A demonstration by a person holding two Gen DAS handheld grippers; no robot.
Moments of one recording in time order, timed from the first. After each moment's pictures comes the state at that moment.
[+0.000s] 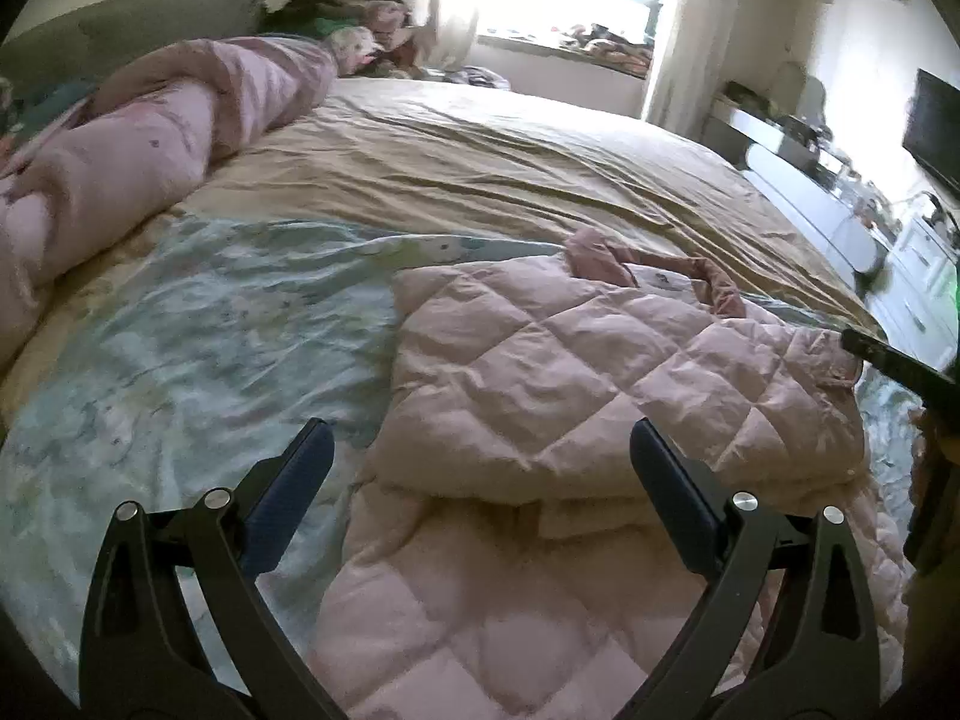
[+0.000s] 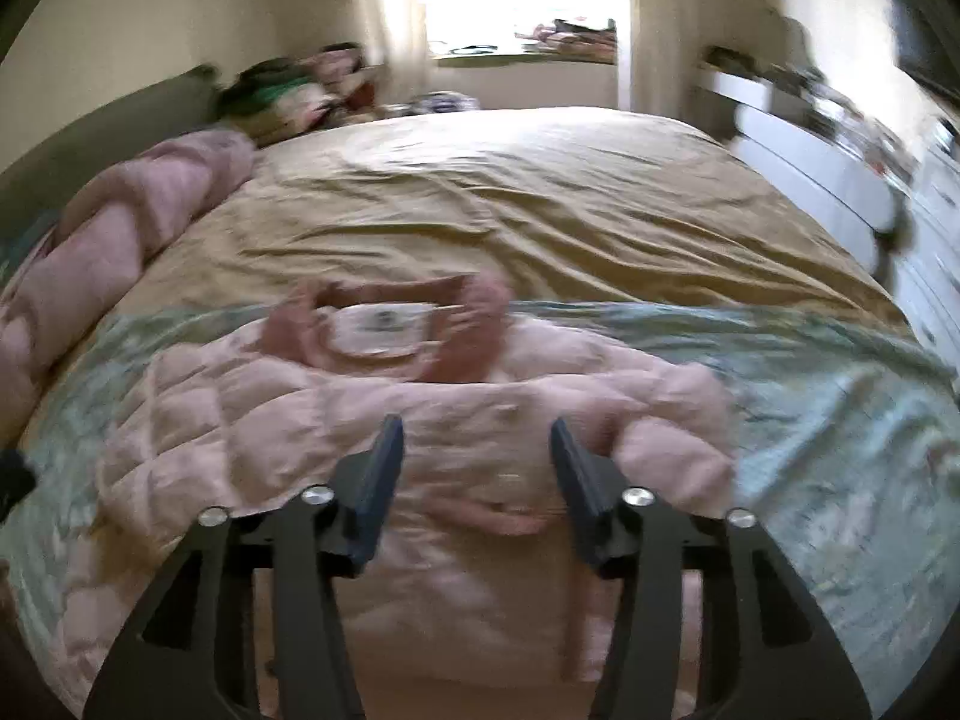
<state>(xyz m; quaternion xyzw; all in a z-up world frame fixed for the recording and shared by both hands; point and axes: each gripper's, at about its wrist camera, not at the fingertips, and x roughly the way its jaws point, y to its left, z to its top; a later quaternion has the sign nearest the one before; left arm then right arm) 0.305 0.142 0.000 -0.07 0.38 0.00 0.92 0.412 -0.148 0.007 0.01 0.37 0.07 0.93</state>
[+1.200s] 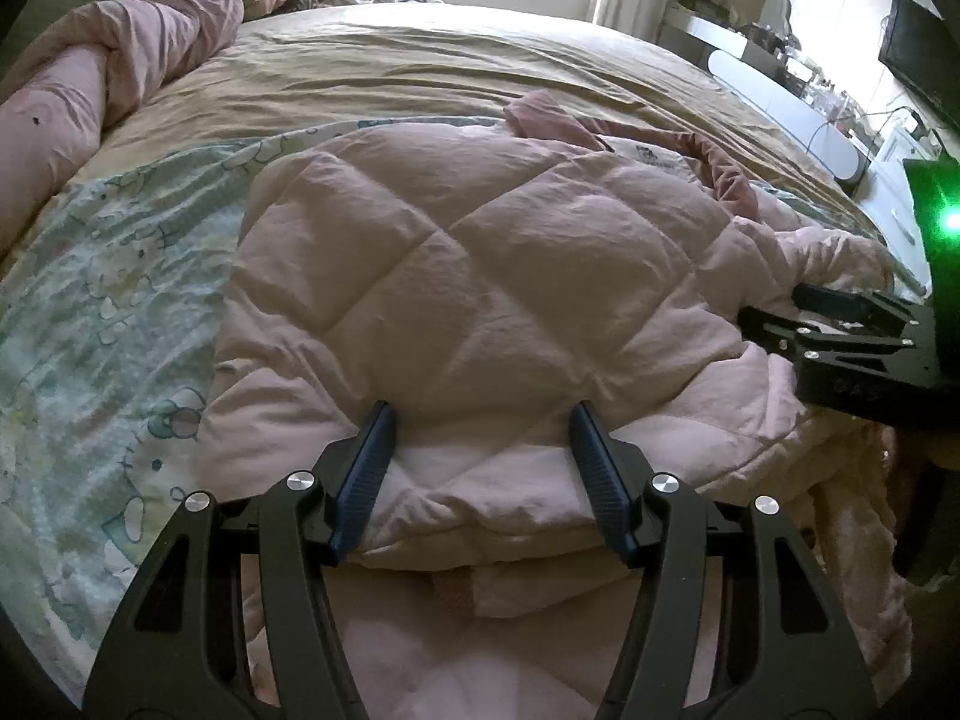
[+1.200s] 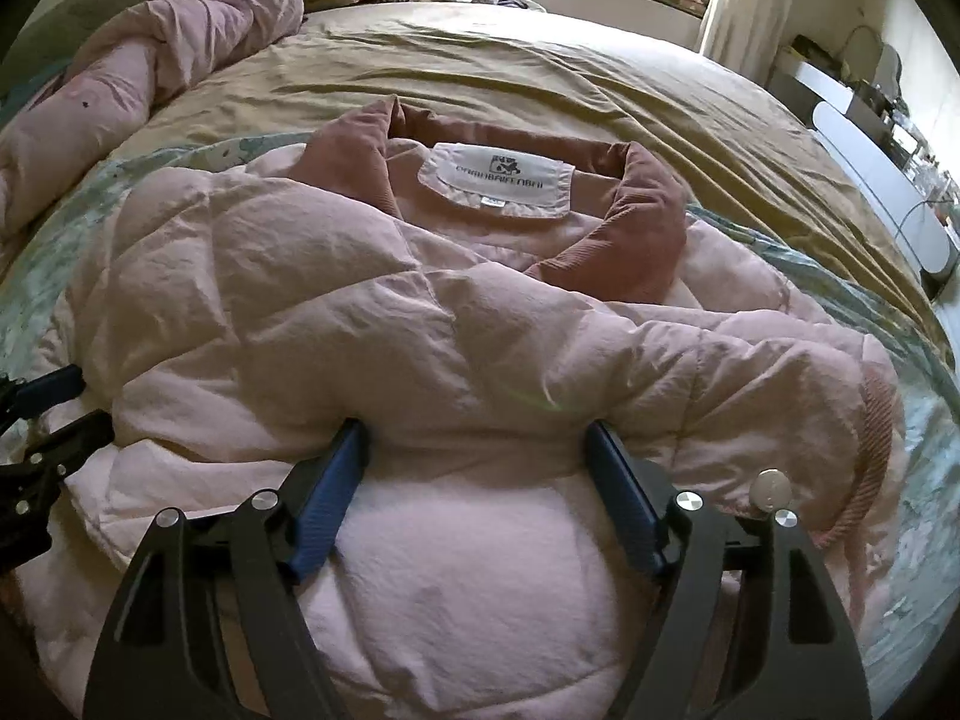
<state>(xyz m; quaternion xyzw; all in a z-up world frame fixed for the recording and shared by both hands) 0.368 0.101 -0.088 -0.04 0.46 -0.07 0.89 0.460 -0.057 -0.088 -0.08 0.47 0.08 0.88</state>
